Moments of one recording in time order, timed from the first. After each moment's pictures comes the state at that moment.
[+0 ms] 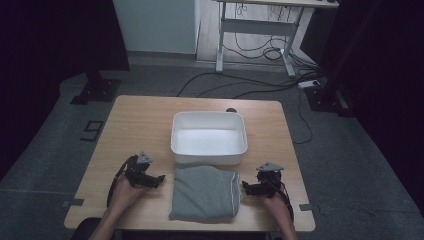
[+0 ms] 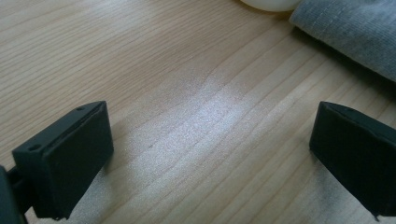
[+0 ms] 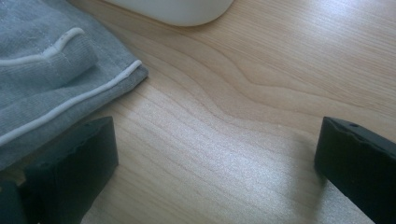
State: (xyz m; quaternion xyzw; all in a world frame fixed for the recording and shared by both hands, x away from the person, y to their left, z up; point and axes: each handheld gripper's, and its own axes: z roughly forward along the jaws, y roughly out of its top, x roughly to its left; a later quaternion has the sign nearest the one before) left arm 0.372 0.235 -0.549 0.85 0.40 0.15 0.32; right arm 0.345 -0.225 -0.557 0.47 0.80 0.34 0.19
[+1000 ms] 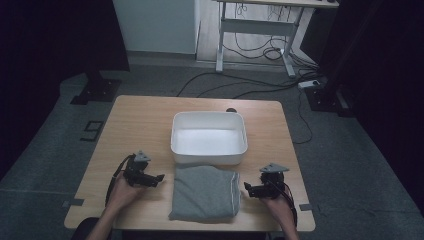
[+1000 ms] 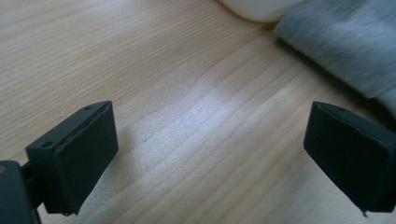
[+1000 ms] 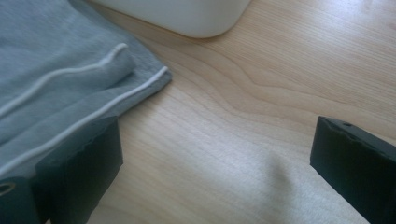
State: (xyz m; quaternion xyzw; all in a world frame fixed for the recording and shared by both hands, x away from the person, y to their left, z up) left arm 0.365 0.236 -0.533 0.84 0.41 0.13 0.33; right arm 0.327 -0.229 -0.533 0.47 0.79 0.35 0.18
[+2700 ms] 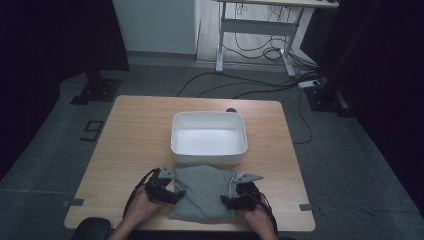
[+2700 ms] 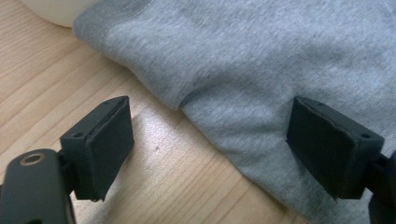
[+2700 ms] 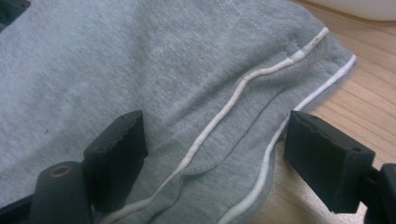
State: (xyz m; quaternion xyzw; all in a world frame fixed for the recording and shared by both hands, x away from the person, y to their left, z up) left arm 0.324 0.162 -0.540 0.88 0.34 0.09 0.33; right arm 0.300 -0.155 -0.542 0.43 0.83 0.35 0.10
